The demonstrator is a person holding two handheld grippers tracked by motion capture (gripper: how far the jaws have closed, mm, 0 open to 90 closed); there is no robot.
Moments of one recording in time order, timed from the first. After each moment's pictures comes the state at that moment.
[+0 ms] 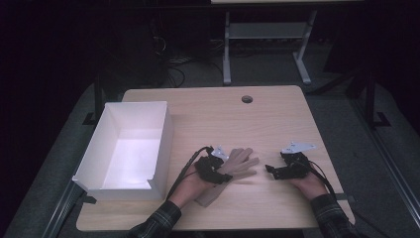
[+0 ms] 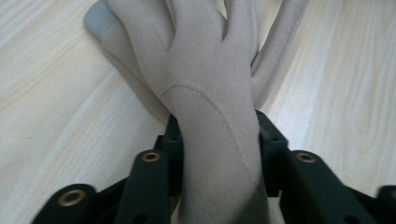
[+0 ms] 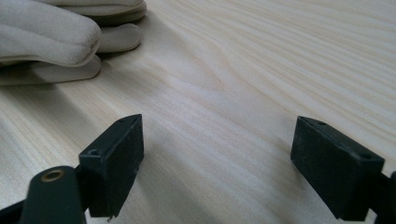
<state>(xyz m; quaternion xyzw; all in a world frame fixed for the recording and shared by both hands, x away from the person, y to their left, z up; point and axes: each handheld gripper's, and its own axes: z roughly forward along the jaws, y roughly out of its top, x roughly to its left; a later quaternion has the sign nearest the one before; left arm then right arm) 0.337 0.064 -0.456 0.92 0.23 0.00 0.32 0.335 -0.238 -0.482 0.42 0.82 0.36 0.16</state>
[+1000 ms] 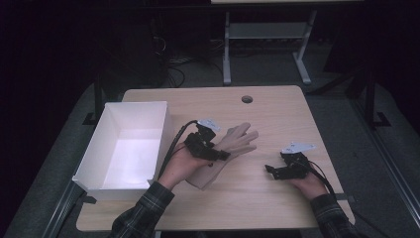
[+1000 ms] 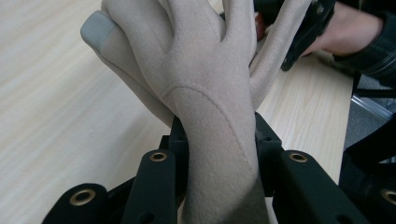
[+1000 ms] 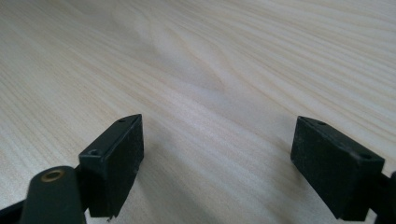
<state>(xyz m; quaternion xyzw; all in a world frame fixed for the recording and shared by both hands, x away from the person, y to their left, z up) 0.356 0.084 -0.356 0.88 0.27 -0.02 0.38 0.334 -0.237 -0.482 0.42 0.82 0.36 0.16</state>
